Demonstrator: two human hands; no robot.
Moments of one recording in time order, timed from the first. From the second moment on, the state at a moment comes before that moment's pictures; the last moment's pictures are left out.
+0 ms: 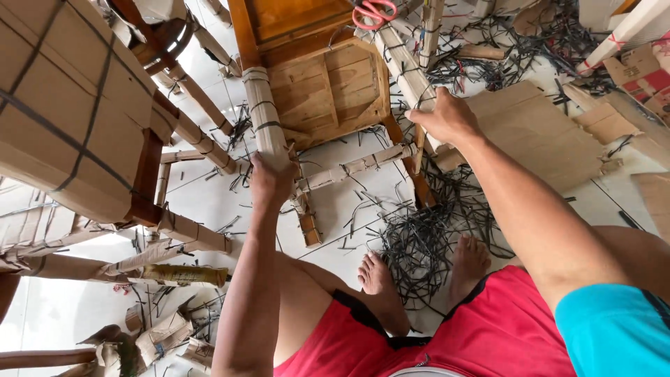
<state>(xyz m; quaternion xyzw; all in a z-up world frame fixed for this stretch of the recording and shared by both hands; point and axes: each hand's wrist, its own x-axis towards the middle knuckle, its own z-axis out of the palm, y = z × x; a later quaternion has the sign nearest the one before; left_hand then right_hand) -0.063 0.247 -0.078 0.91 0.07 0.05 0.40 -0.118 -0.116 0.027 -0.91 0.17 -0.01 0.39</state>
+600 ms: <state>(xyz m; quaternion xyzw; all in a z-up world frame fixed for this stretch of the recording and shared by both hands) -0.049 0.228 -0.019 0.95 0.12 -0.06 0.27 -0.091 -0.130 0.016 -0.90 0.19 0.04 0.38</state>
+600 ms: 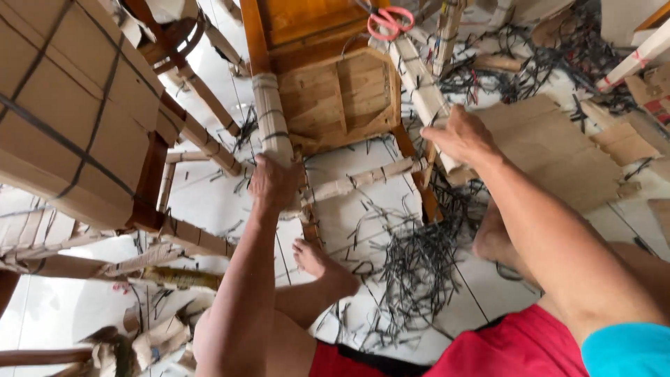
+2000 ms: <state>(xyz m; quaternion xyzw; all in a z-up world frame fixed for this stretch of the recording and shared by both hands) 0.067 0.207 -0.008 0.97 0.12 0.05 0.21 0.161 -0.140 -0.002 -0.97 0.07 -0.17 0.18</state>
